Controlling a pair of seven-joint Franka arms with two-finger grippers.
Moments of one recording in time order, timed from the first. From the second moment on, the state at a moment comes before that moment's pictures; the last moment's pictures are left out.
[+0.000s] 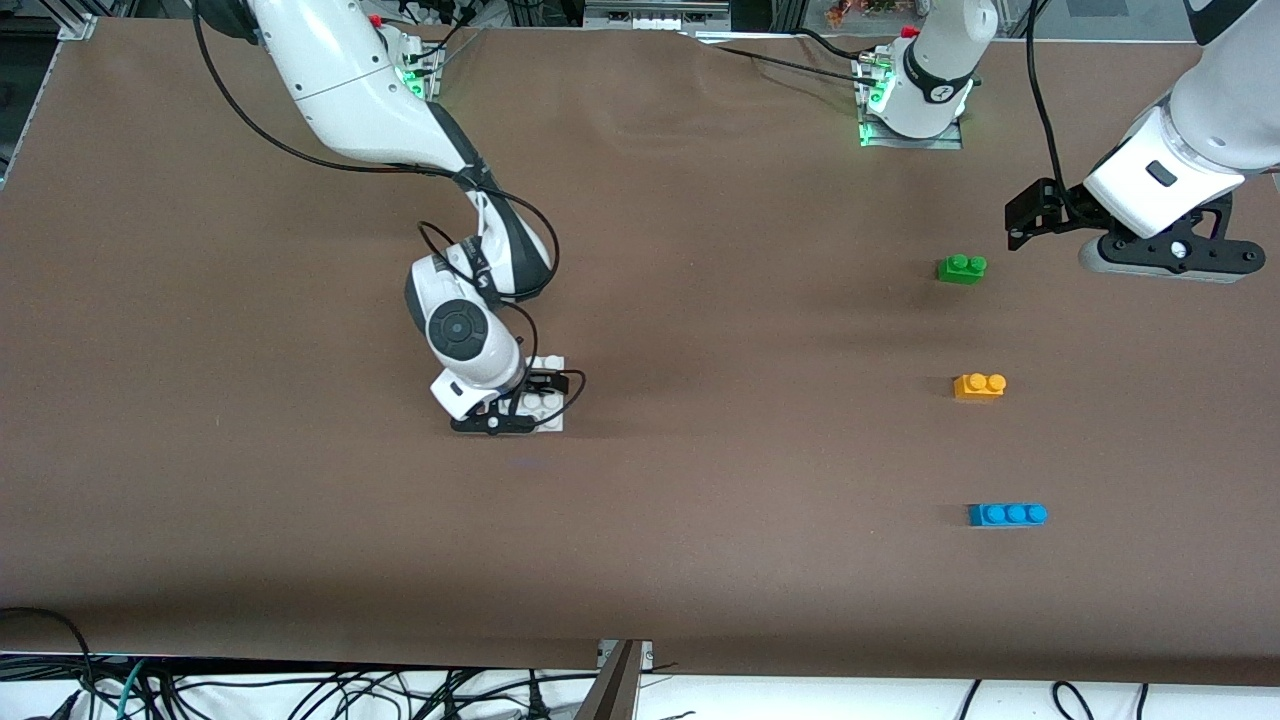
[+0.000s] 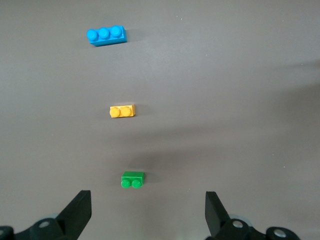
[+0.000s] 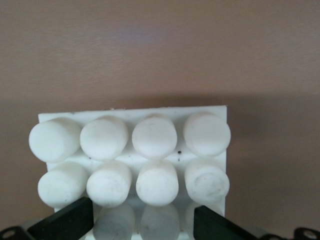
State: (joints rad) left arm 0.05 0.04 -0.21 -1.57 0.03 1.52 -0.07; right arm 0.56 0.78 -0.05 -1.62 0.09 2.37 0.49
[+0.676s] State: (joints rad) left arm 0.05 0.04 -0.21 -1.57 0.03 1.52 -0.07; right arm 0.61 0.80 0.01 -1.54 0.09 2.38 0.60
